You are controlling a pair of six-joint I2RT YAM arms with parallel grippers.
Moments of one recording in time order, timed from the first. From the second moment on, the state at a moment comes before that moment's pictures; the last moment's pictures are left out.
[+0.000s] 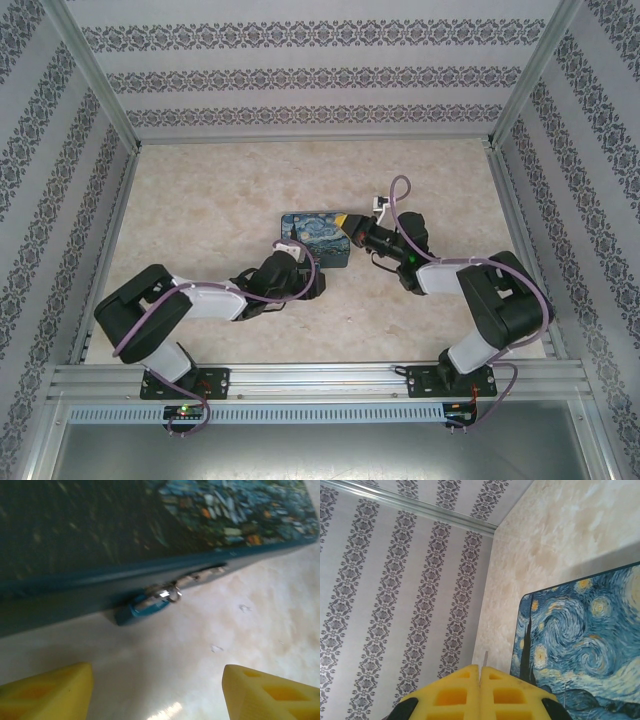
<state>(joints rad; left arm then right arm) -0.79 1.59 0.55 0.36 0.00 -0.69 0.40 1.61 0.54 0.94 -0.59 1.21</state>
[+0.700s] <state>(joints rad) -0.79 1.81 0.64 0.60 -0.11 -0.56 0.38 1.82 0.60 1.01 -0.64 1.24</state>
